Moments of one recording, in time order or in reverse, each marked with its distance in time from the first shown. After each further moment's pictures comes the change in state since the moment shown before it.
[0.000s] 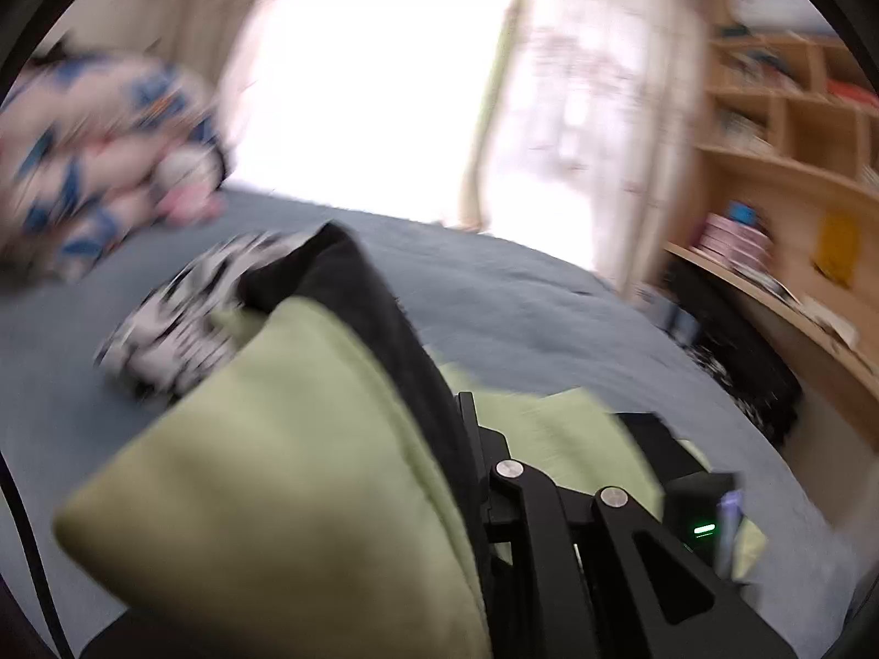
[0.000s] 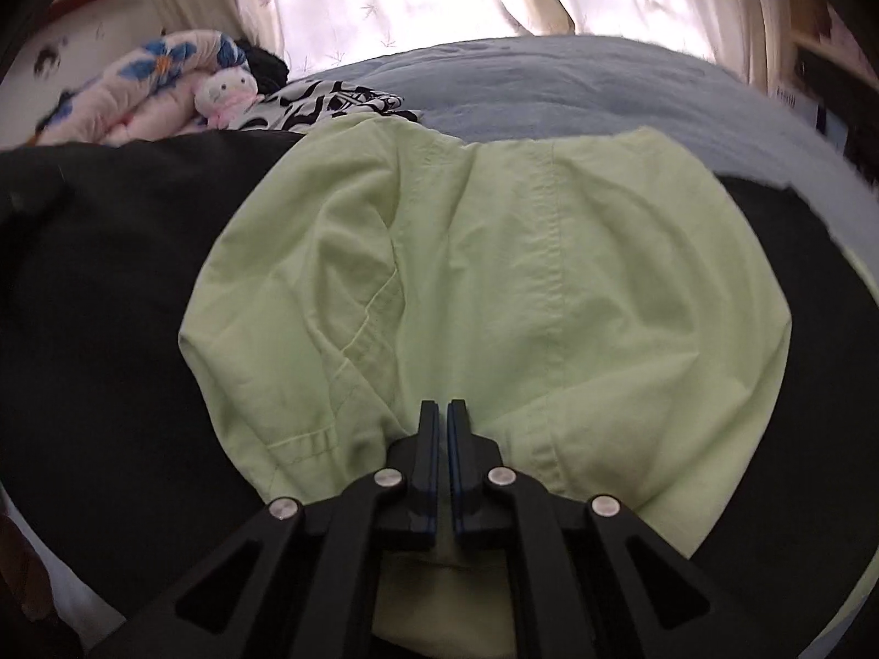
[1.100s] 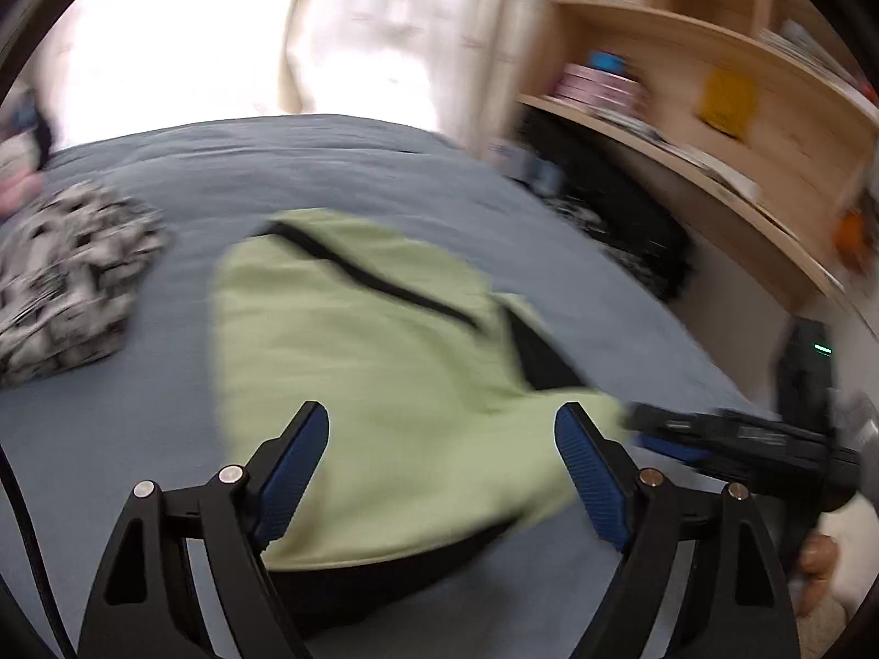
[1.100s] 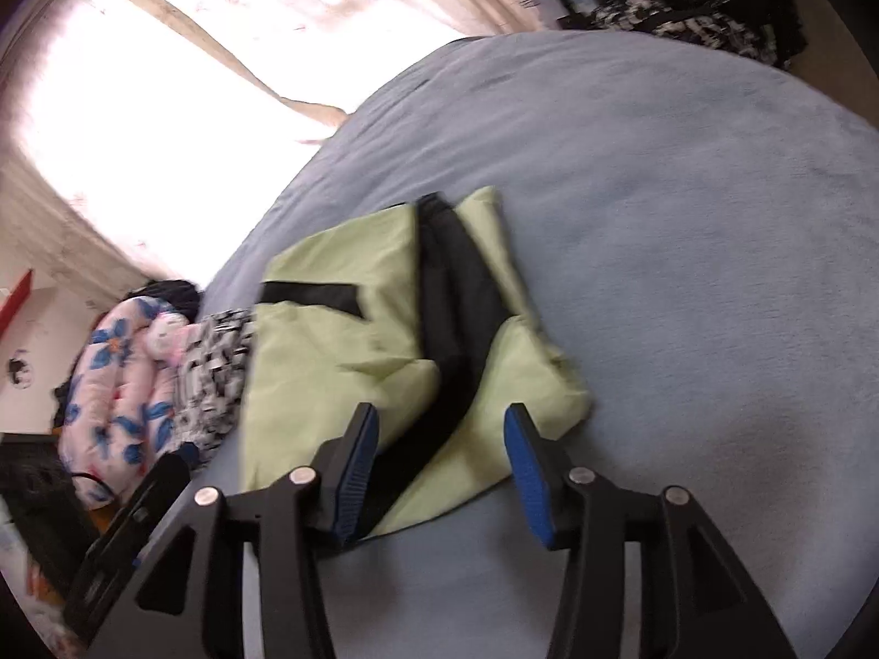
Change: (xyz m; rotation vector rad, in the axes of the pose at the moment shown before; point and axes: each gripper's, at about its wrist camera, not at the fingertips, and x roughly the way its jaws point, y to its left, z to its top) left arm 0.061 -0.146 -0.047 0.115 0.346 -0.230; right arm -0.182 -0.208 -0.066 0.552 -0.193 0.059
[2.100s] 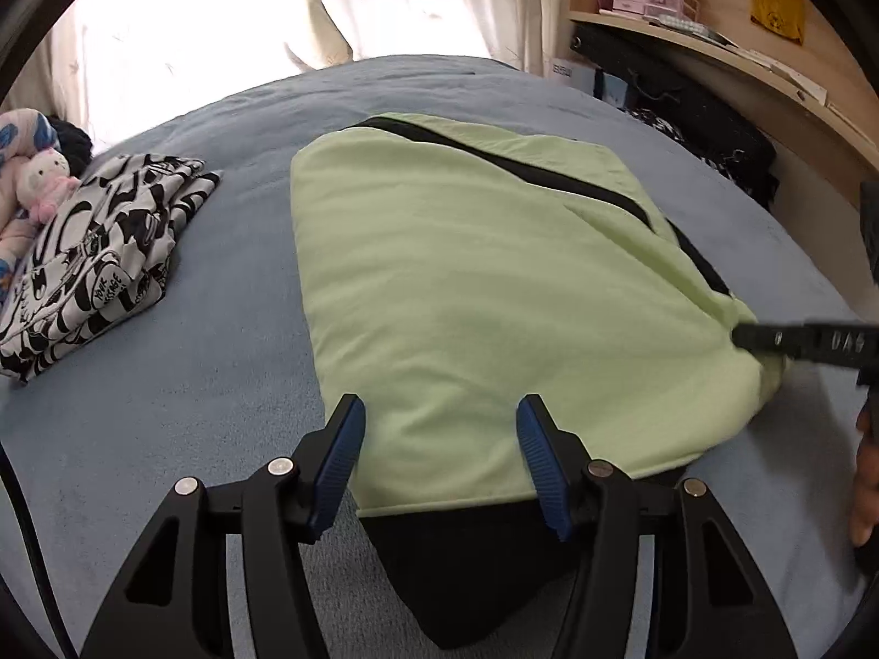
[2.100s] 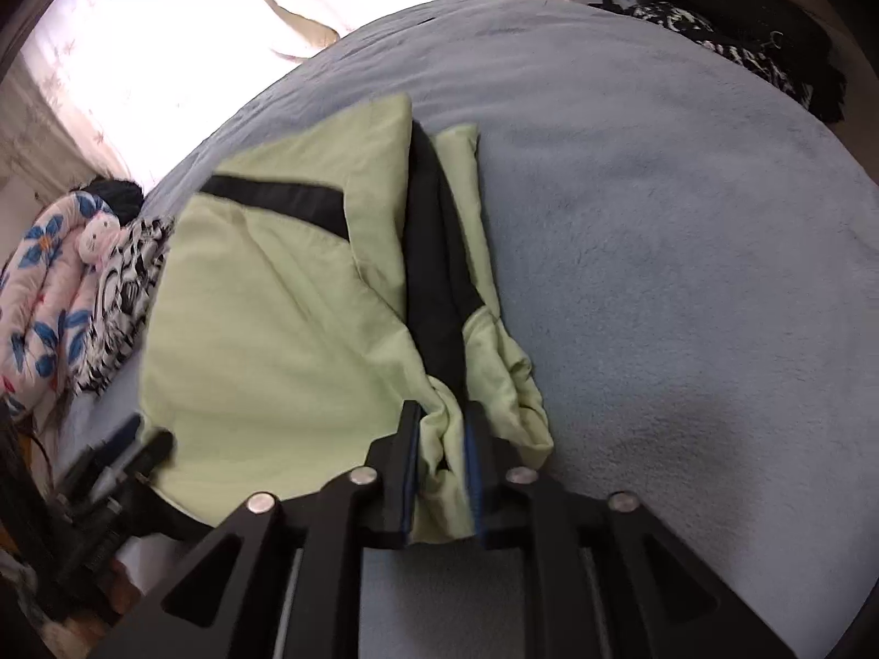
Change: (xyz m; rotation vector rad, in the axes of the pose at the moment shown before) left arm 0.048 0.000 -0.046 0.125 0.172 0.186; right arm 0.045 0.004 0.012 -0.204 0.111 -0.246
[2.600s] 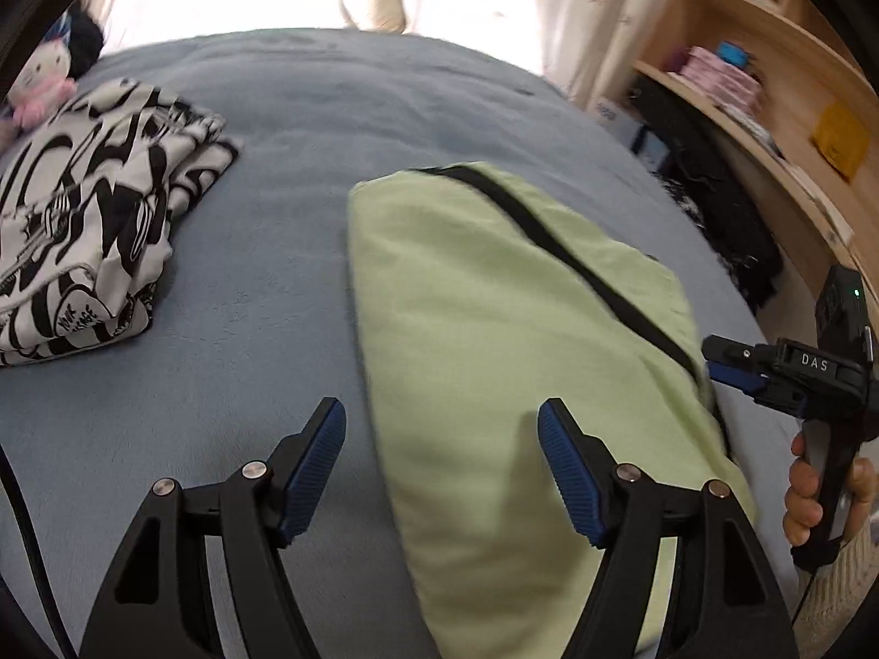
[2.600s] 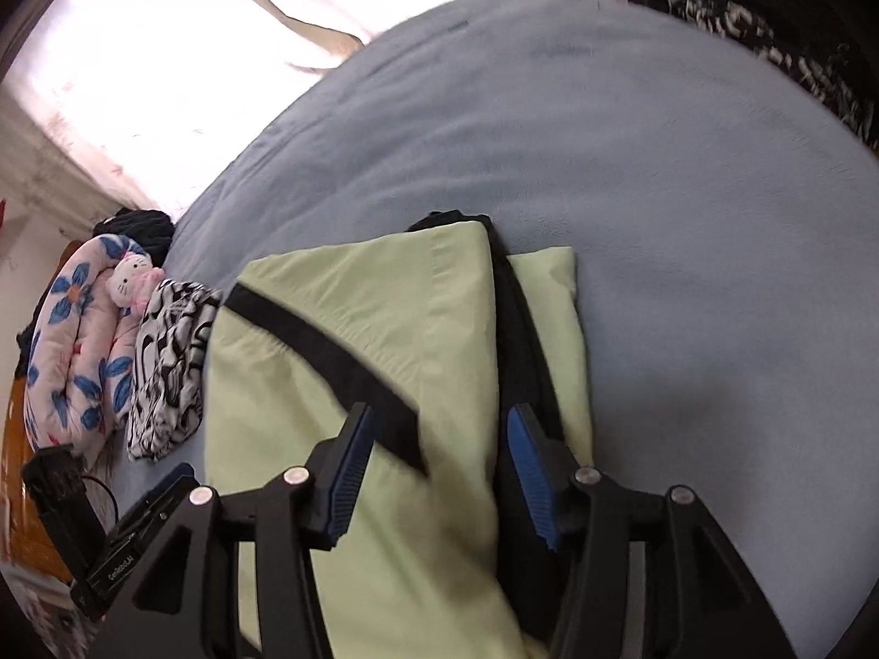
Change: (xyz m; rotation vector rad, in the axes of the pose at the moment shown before) left arm 0.043 0.094 0.073 -0.268 0.045 -0.123; right arm 0.066 0.015 0.115 0.056 0.077 0.125
